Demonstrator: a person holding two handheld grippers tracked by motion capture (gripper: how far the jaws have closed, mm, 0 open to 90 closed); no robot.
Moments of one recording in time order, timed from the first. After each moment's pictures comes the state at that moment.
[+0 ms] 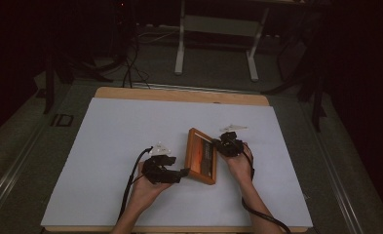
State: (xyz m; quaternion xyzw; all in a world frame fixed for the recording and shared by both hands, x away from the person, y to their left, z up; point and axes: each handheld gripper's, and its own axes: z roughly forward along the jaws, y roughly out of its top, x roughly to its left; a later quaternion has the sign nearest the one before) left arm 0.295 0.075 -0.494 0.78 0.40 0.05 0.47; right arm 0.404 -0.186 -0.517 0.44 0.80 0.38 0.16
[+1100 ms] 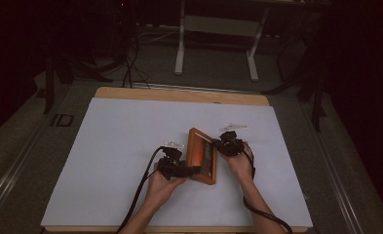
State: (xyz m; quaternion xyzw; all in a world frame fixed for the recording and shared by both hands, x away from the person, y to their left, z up) left arm 0.318 0.040 -0.504 0.77 0.45 -0.04 0.45; right arm 0.406 -0.187 -0.515 0.43 0.81 0.37 0.15
